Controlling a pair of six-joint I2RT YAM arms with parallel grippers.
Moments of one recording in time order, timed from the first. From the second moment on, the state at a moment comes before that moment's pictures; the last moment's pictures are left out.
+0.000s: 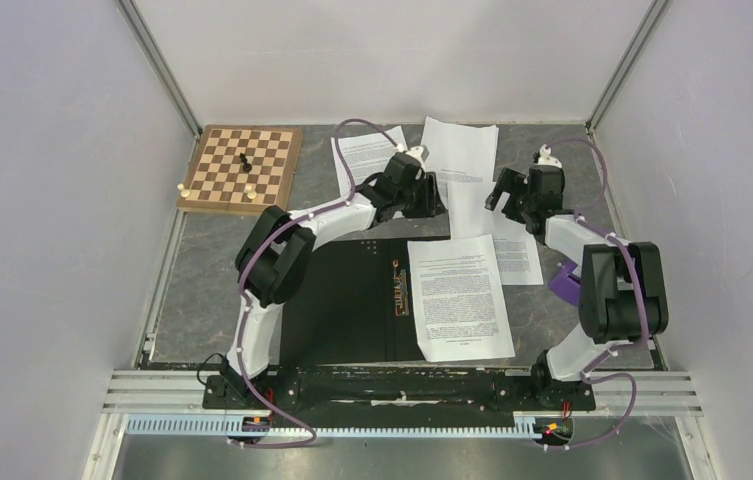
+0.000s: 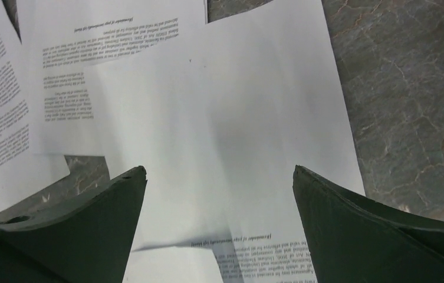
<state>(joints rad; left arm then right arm) -0.71 2.10 1.52 -0.09 0.14 -0.62 0.03 1.61 0.87 0.08 -0.01 0.39</state>
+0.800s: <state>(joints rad) -0.64 2.60 2.11 -0.01 0.21 -0.59 0.02 1.76 0.91 0.11 0.00 0.38</state>
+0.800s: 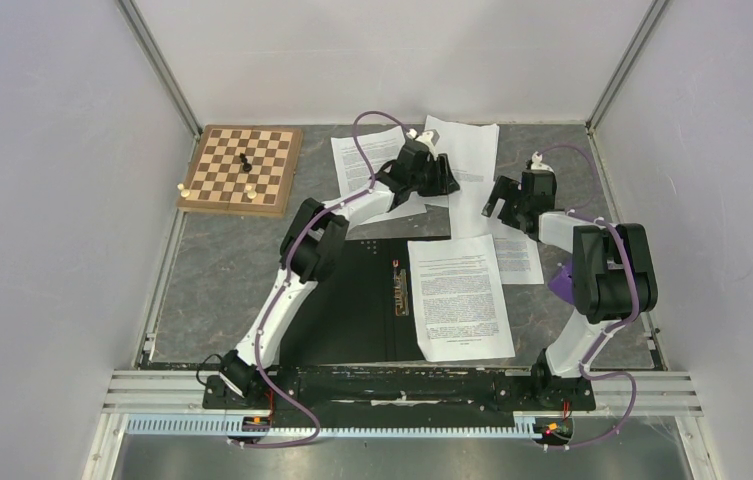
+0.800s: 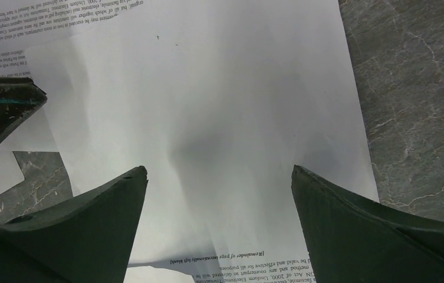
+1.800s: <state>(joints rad) -0.65 2.63 2.12 0.02 0.32 -0.66 0.03 1.73 0.92 0.06 -0.04 0.37</state>
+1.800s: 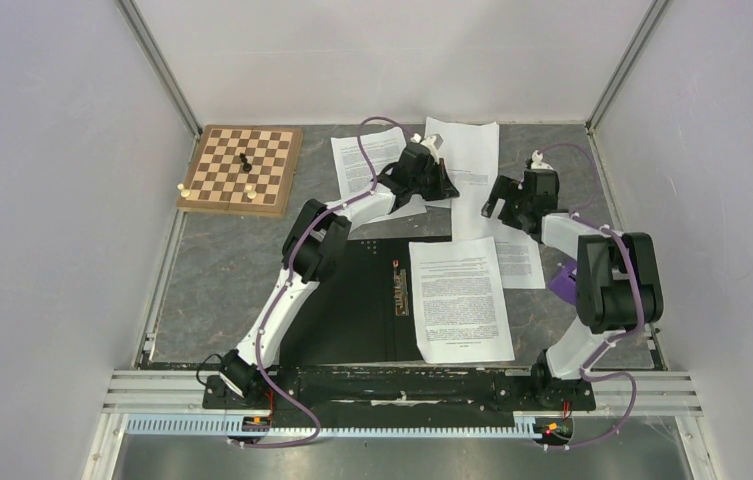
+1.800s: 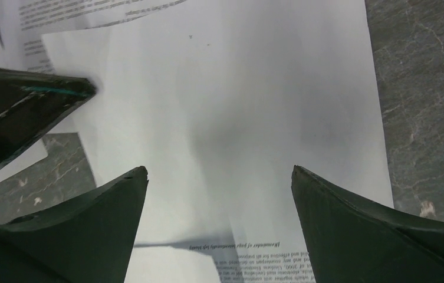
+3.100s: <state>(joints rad) -0.64 2.11 1.39 -0.05 0.32 -0.46 0.29 1.19 0.41 0.01 -0.05 0.32</state>
